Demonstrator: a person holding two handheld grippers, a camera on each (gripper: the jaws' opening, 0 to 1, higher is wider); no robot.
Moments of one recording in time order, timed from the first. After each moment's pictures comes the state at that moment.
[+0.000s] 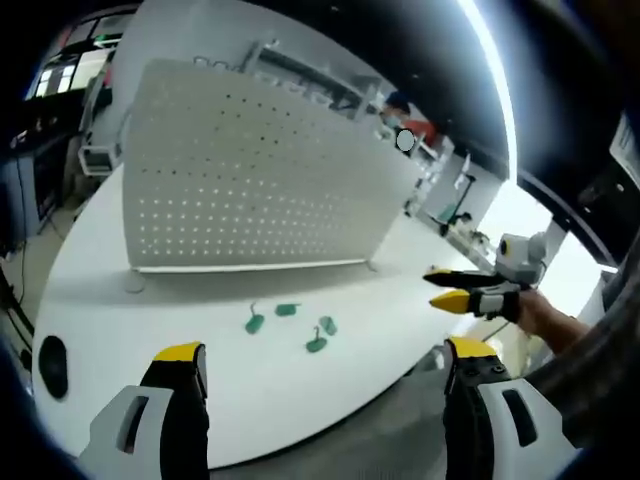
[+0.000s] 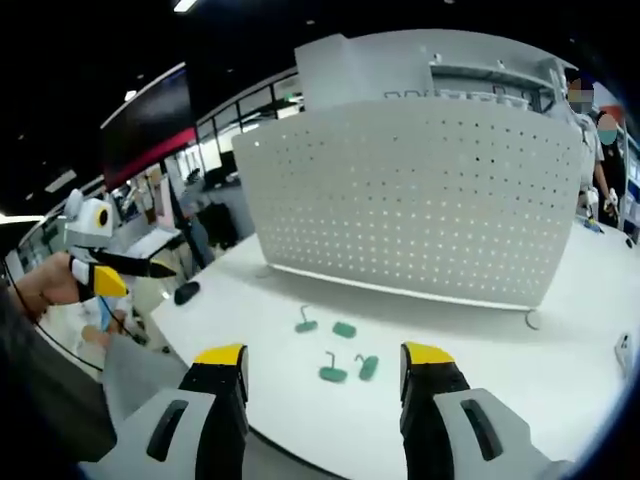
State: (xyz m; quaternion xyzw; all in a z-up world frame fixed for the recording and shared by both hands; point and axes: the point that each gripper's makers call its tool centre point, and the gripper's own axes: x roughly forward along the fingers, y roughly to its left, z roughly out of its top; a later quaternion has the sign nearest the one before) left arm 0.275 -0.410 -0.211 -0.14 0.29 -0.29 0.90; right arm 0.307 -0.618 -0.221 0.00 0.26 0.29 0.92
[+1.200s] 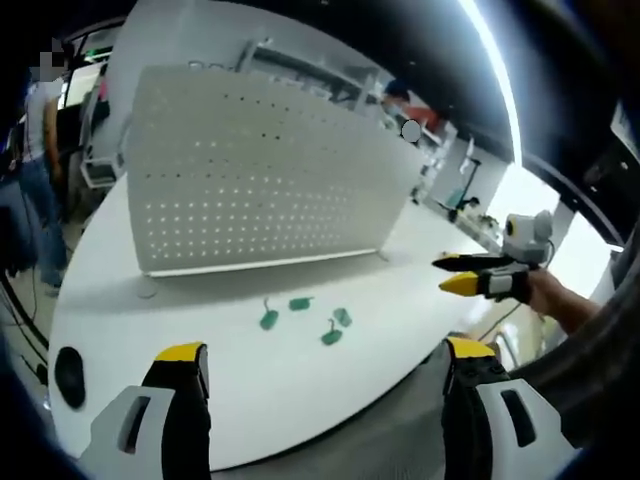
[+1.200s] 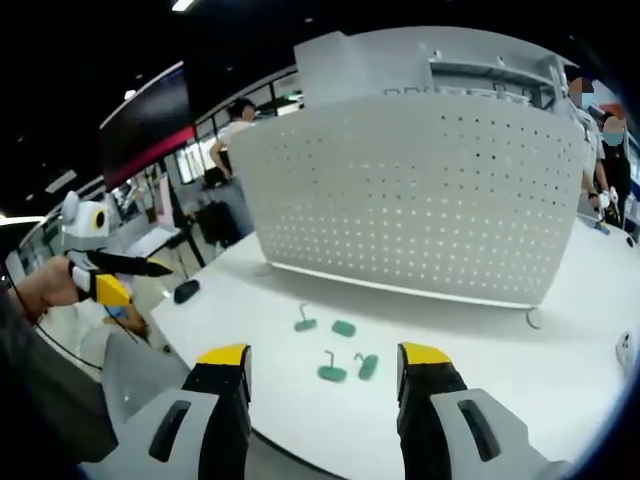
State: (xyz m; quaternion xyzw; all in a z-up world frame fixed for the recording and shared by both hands) left arm 0.272 -0.402 -0.218 -0.09 0.30 -0.28 0.91; right arm 0.309 -0.620 -0.224 0.00 0.26 0.29 0.92
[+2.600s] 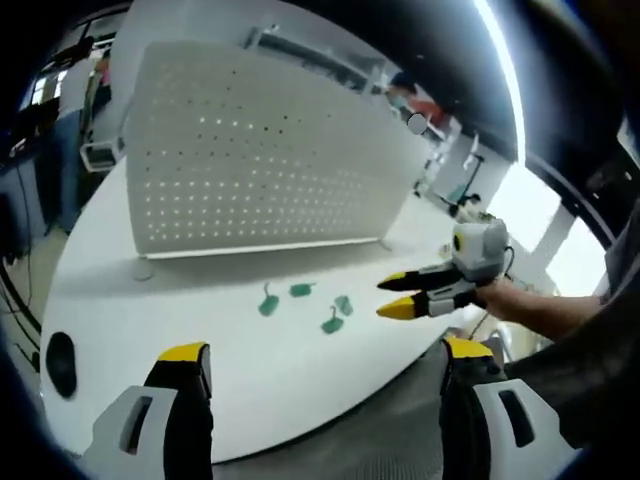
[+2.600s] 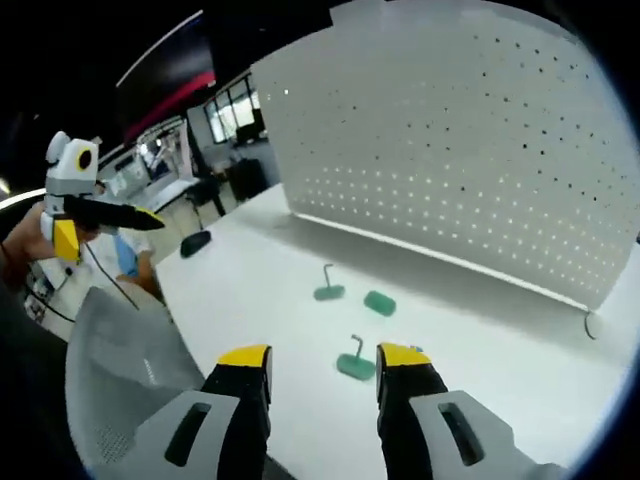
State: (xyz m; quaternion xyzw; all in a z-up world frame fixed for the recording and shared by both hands) left arm 0.277 -0.400 -0.239 -0.11 0.33 -0.28 0.90; right arm 0.342 -0.558 -0.323 -0.05 0.33 0.38 0.86
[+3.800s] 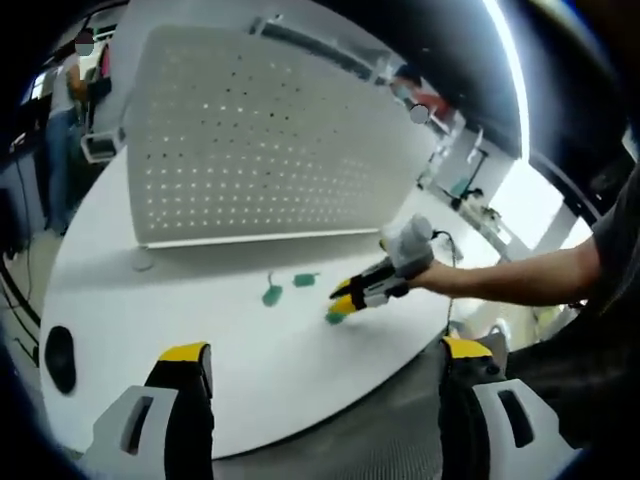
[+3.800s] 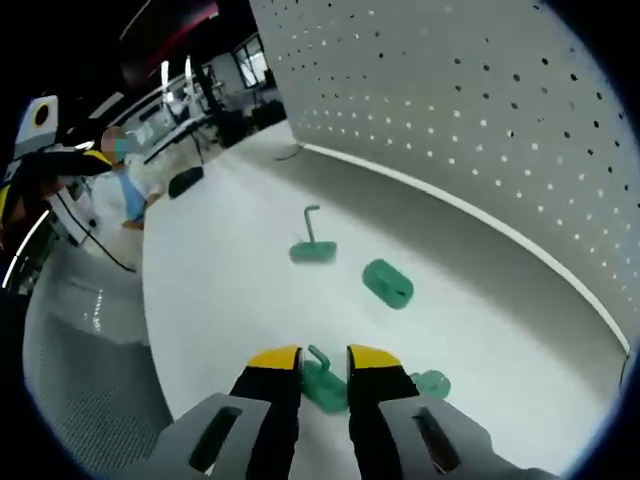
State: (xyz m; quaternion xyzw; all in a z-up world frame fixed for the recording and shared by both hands) left arm 0.280 -0.397 -0.248 -0.11 0.35 -0.28 0.89; right arm 0.391 -0.539 -0.411 -0.11 0.41 0.44 0.79
